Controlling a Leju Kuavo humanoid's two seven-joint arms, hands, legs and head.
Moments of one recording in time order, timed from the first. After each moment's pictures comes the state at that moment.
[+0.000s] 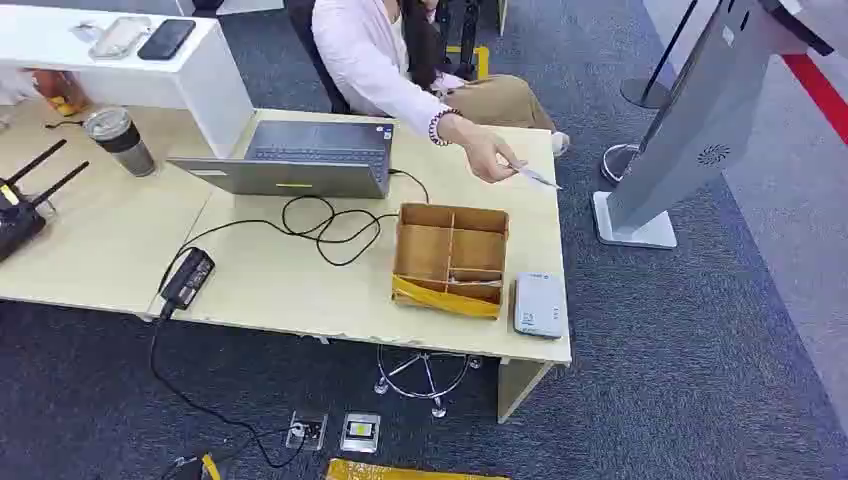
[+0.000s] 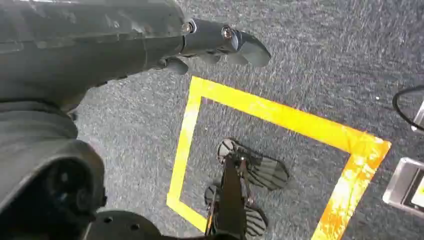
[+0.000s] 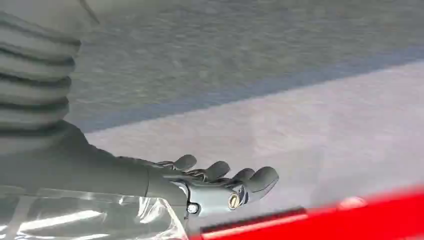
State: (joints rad) left arm -0.17 0.24 -1.07 -0.15 1.47 0.12 -0.06; right arm -0.52 -0.63 -0.66 -0.24 0.62 -0.08 -0.28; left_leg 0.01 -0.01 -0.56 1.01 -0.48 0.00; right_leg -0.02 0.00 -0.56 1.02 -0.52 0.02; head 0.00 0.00
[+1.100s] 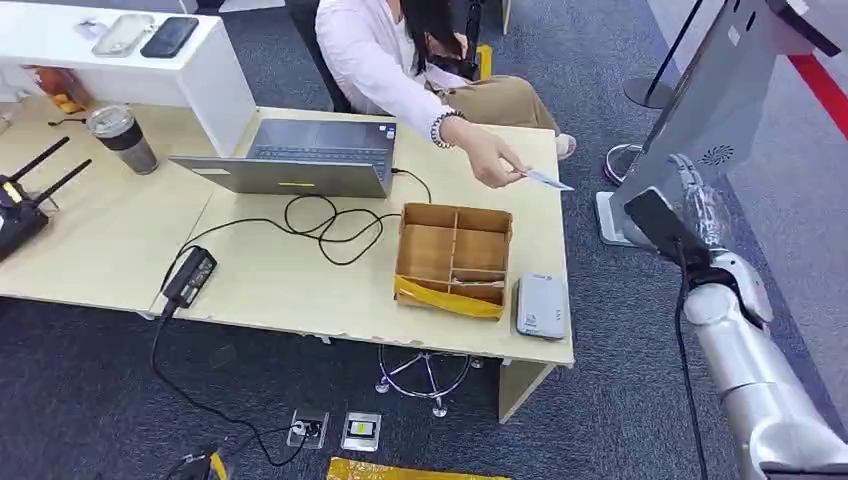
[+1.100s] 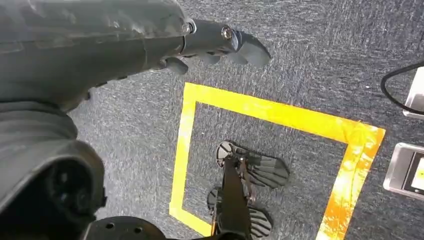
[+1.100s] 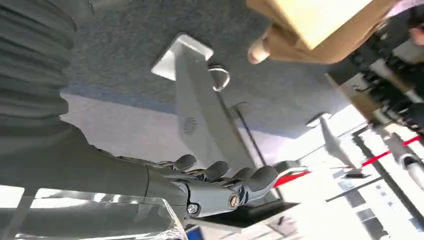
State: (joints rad) left arm -0.17 0.24 -1.09 -0.15 1.41 0.09 -0.08; right arm -0.80 -0.24 0.28 -0.65 0.48 -0.18 -0.24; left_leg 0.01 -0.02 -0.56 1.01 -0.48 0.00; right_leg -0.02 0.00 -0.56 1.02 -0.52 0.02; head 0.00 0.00
